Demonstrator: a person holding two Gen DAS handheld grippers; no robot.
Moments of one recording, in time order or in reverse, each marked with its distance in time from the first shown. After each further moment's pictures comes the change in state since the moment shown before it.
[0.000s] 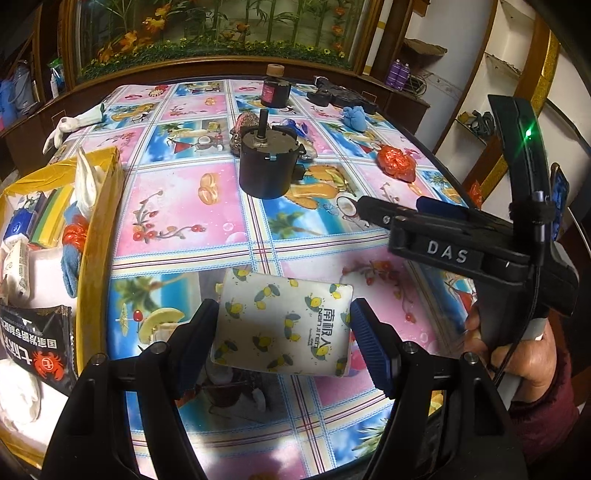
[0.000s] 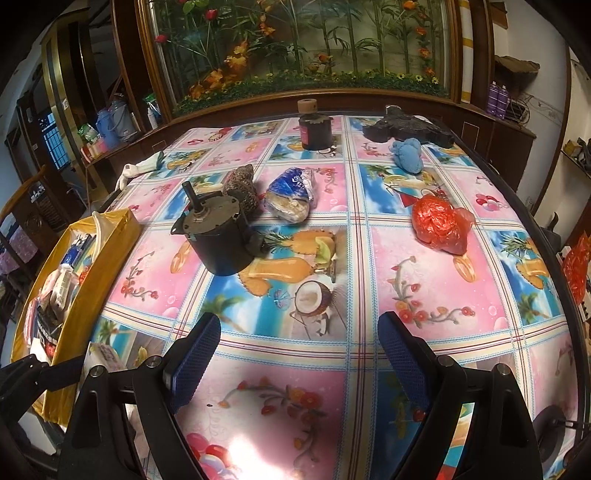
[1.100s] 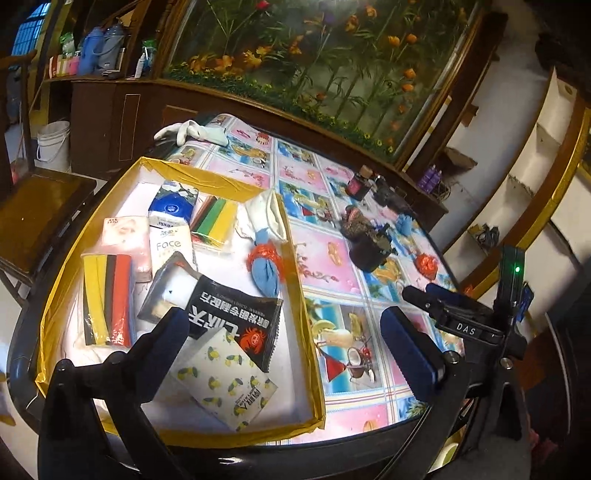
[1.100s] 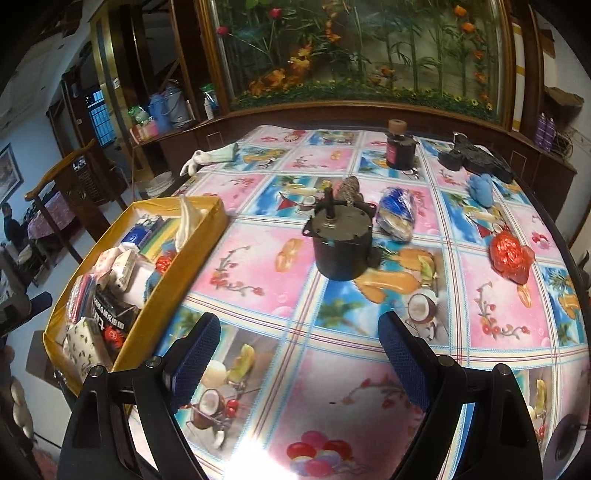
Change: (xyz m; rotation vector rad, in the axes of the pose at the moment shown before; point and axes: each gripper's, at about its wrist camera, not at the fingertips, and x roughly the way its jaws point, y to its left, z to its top) left arm -0.125 0.162 -0.039 -0.295 -0.238 -0.023; right arm -0.024 0.089 -0.005 -0.131 -0.024 0.134
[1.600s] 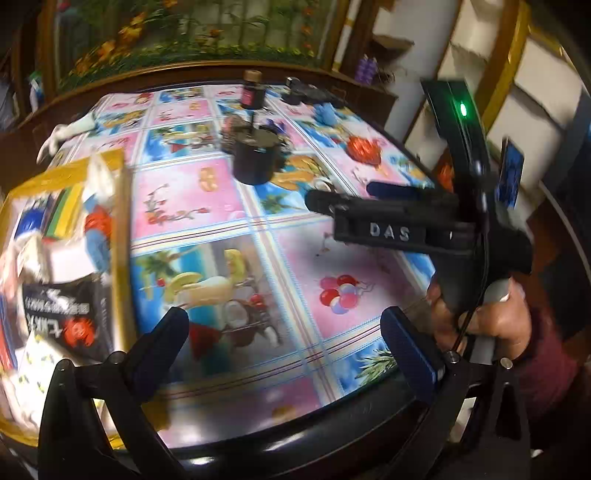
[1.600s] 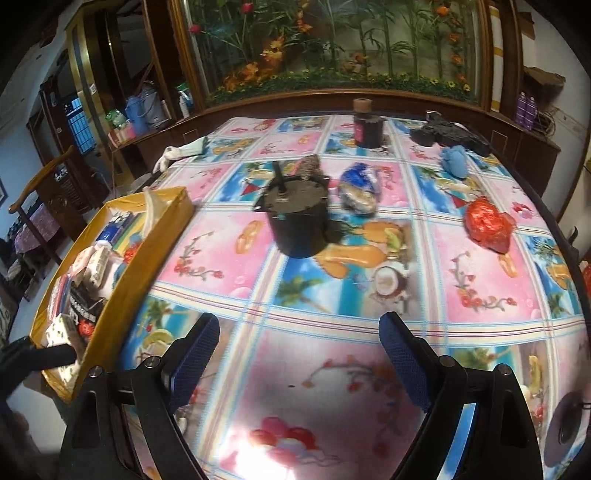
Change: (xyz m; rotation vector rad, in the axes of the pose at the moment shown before) left arm 0.079 -0.151 -0.052 0.399 0.265 -0.055; right arm 0.004 -0.040 -0.013 0.083 0.028 -0.078
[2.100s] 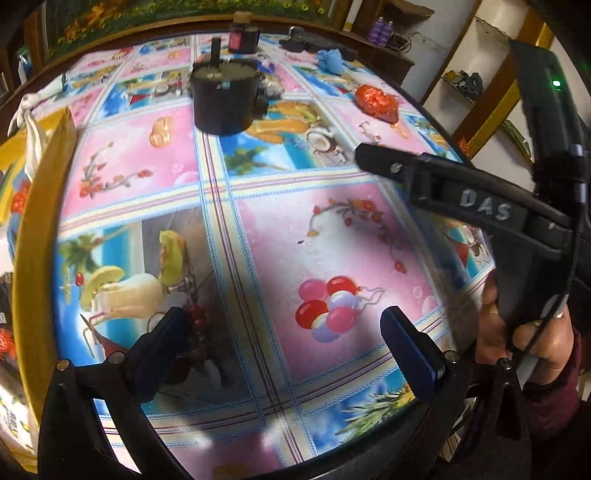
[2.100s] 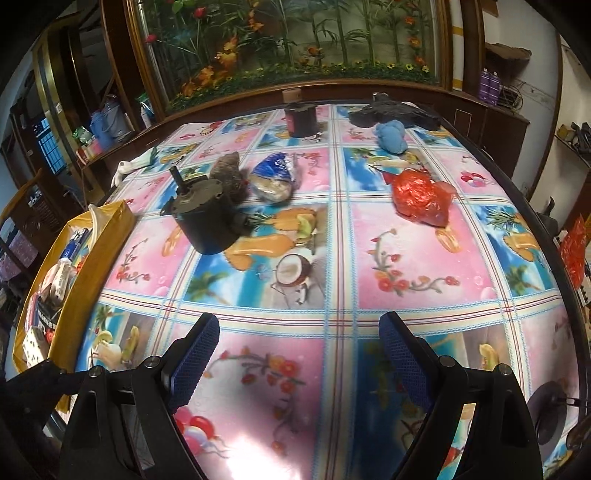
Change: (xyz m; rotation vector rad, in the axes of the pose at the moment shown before) left arm 0.076 -0.015 0.009 -0.074 0.159 0.003; right arm -0.002 -0.061 -0.007 0.082 0.026 -0.058
